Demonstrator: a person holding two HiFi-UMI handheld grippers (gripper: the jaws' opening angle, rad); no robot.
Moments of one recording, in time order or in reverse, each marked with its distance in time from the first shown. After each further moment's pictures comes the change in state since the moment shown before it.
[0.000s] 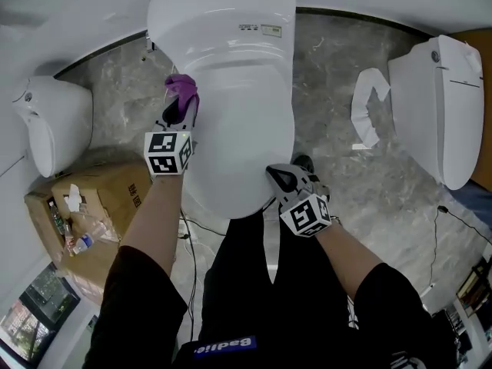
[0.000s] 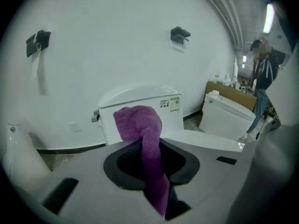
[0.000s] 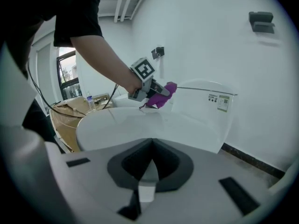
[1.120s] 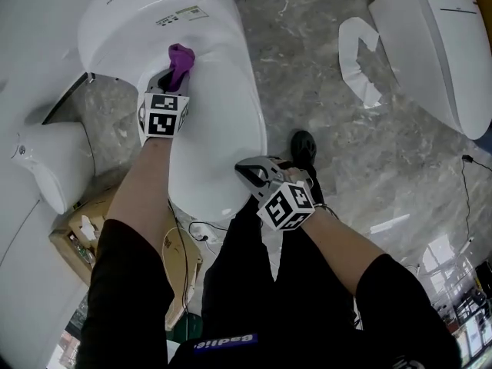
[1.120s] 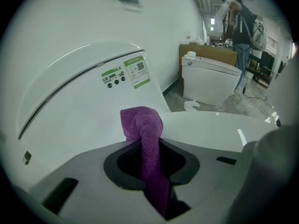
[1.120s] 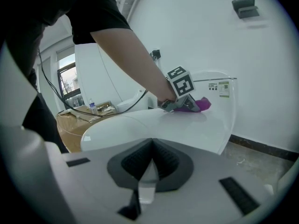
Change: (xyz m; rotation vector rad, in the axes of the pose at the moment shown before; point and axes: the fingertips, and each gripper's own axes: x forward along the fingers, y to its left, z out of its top) left arm 0.150 -0.086 -0.022 0.417 0.245 -0.159; right arm 0.014 0.011 -0.035 0.098 -0.071 0.064
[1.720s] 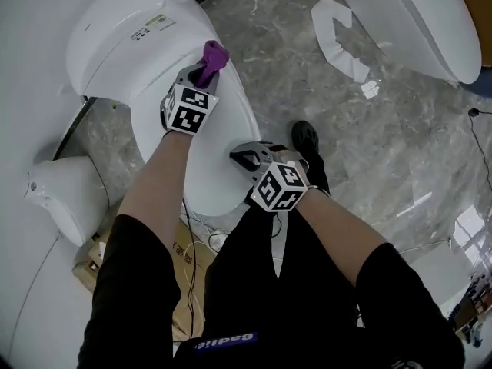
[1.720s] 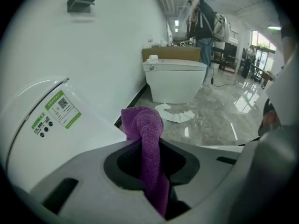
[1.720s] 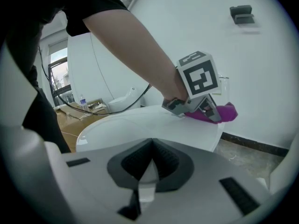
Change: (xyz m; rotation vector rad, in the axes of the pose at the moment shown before) left arm 0.018 -0.137 0.057 0.272 -0.069 -0.258; right arm 0.009 0.001 -0.017 0.013 0.008 -0.117
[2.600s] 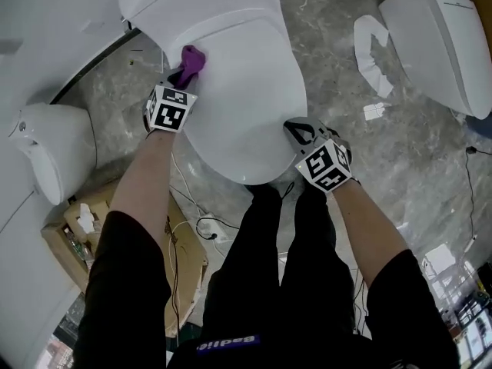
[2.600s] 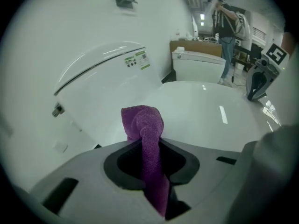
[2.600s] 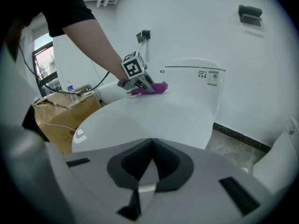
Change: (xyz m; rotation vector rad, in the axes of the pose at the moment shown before) left arm -0.136 0.073 -0.201 -0.202 0.105 0.195; right arm 0.003 -0.008 -0.022 -0.005 0.196 -0.141
